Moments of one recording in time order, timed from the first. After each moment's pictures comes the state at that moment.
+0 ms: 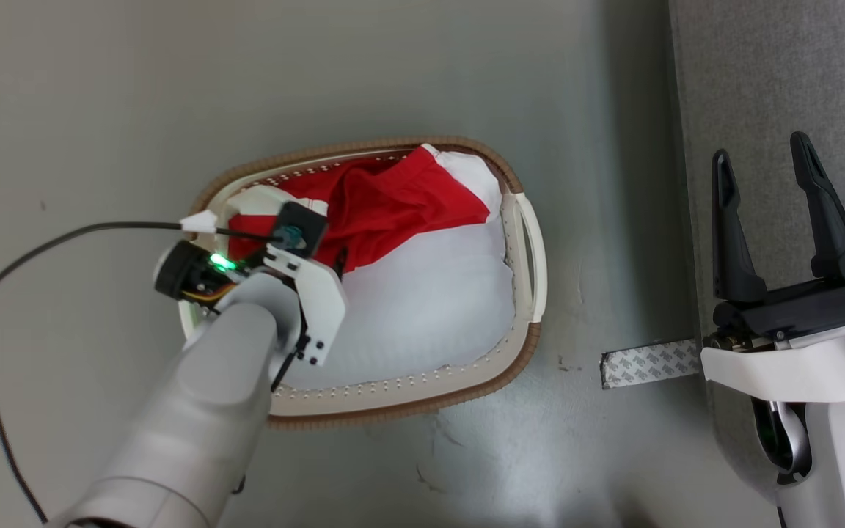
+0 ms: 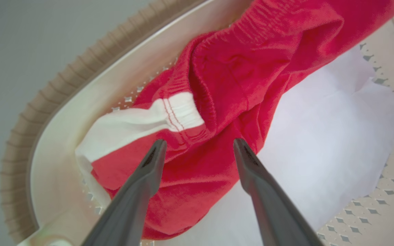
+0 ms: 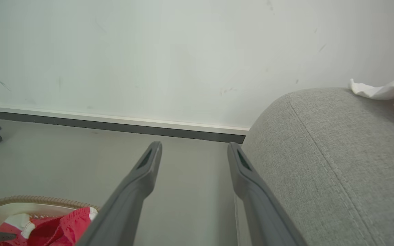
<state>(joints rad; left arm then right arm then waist) -0.97 0.08 -0.55 1.14 -0.11 -0.03 -0.03 -0.43 -0.05 0.07 0.02 0.13 0.13 -0.26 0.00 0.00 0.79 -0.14</state>
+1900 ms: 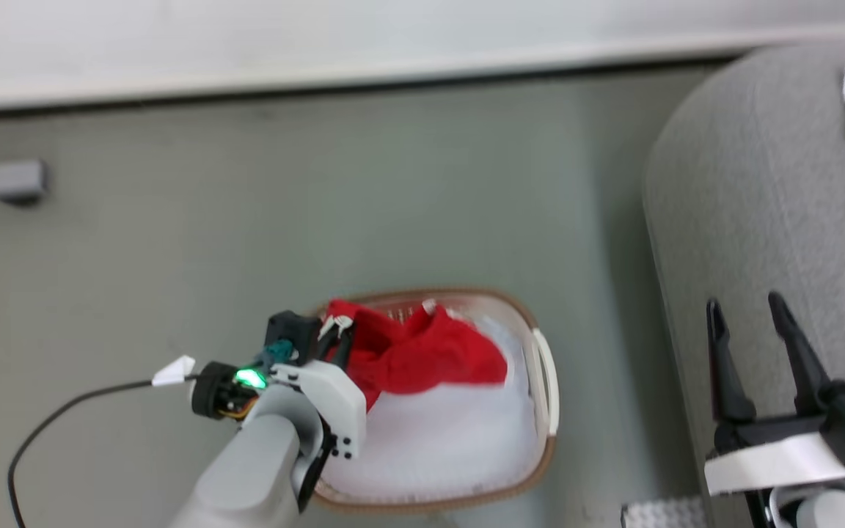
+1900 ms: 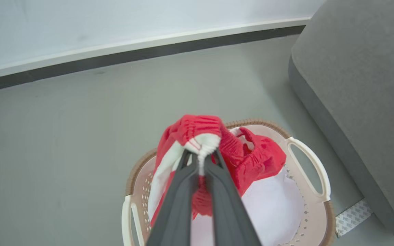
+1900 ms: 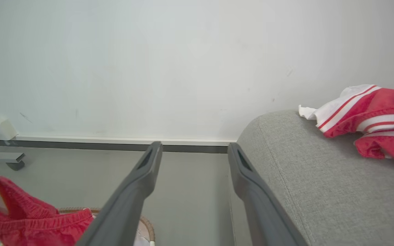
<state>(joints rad) -0.72 0.05 -0.54 1.03 -0.33 0.00 -0.26 -0.22 -0.05 0.01 0.19 0.16 0.13 -0.26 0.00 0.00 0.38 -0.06</state>
